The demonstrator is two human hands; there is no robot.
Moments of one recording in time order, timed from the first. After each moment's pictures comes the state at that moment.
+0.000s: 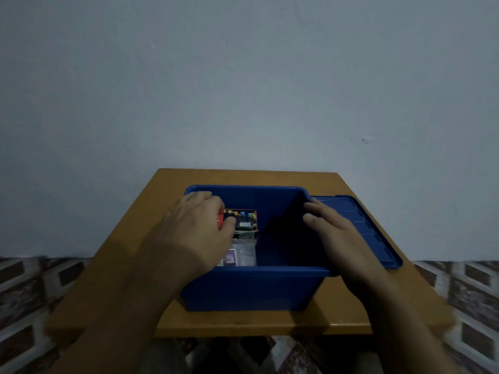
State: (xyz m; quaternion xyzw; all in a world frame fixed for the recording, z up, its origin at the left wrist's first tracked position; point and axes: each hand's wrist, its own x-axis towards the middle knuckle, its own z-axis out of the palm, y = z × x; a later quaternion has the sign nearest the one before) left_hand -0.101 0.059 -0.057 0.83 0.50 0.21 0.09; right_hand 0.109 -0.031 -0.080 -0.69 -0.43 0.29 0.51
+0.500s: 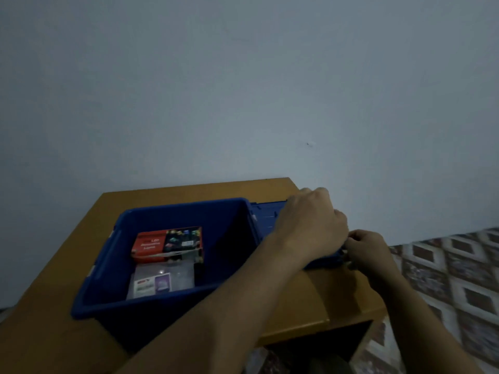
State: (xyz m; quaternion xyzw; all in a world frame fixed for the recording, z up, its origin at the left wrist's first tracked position) left_hand 0.104 -0.018 -0.024 0.90 0.28 0.20 0.27; right_hand 0.256 -0.073 -0.128 -0.84 -0.24 0.15 0.46
